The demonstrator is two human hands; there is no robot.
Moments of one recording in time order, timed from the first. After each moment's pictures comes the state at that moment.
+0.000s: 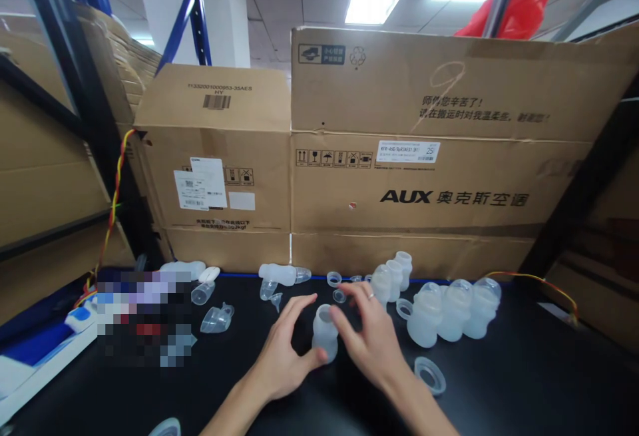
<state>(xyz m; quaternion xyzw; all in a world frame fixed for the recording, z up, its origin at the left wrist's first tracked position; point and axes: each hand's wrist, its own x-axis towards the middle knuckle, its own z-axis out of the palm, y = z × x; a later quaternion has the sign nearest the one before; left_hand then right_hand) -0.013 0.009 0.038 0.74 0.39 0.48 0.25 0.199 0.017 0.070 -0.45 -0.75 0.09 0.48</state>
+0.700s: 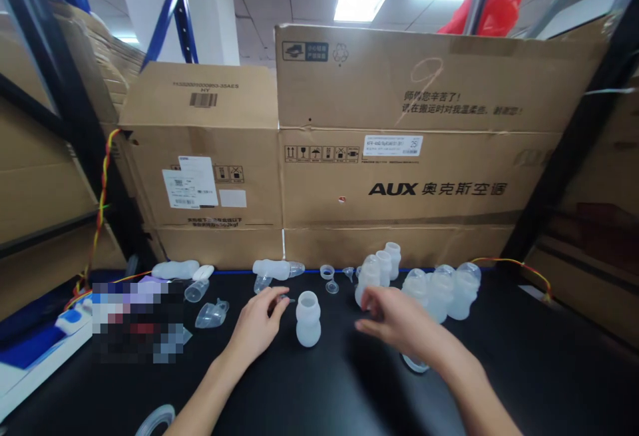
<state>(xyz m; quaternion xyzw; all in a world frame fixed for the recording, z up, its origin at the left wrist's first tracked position) -0.045 0.032 0.041 0.76 0.57 0.31 0.03 0.263 0.008 0.113 -0.60 -0.77 0.15 0.16</state>
